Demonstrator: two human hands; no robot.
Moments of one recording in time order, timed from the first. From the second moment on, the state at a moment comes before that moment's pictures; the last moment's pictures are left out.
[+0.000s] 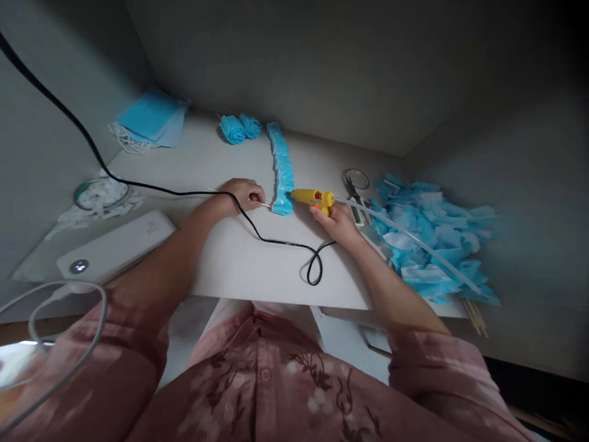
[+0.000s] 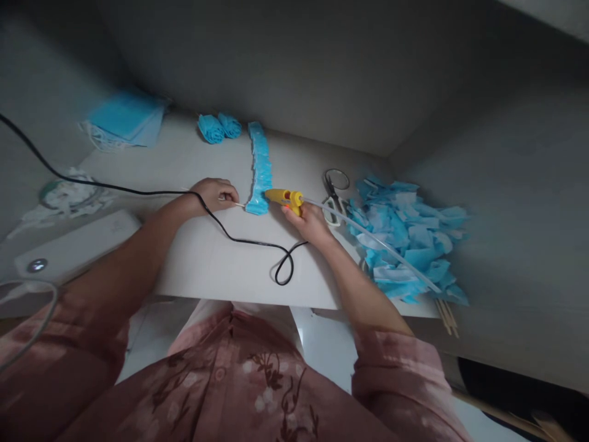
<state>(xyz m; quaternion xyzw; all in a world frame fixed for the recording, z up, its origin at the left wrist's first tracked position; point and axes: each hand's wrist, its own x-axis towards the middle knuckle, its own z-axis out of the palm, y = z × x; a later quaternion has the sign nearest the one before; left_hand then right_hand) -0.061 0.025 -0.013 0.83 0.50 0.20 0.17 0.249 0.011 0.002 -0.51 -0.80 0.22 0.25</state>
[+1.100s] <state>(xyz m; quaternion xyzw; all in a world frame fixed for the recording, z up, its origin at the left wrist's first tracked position) -0.061 0.025 -0.009 0.82 0.51 0.19 0.18 0.252 0.012 0.008 -0.54 -0.79 0.22 0.19</state>
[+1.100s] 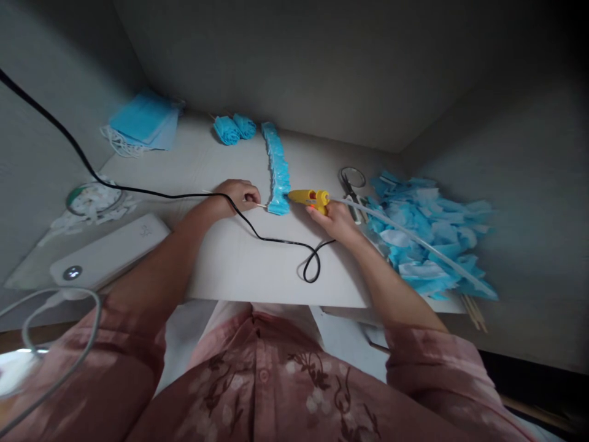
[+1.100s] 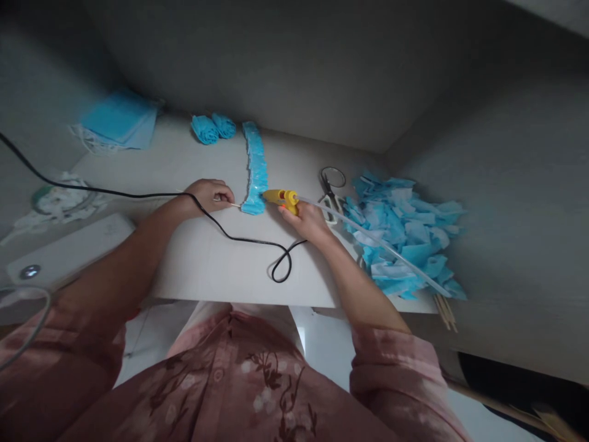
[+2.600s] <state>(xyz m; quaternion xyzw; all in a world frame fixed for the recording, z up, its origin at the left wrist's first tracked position) -0.062 0.024 -0.008 0.84 0.49 0.17 0.16 0.255 0.018 0.006 -0.53 -0.63 0.42 0.37</state>
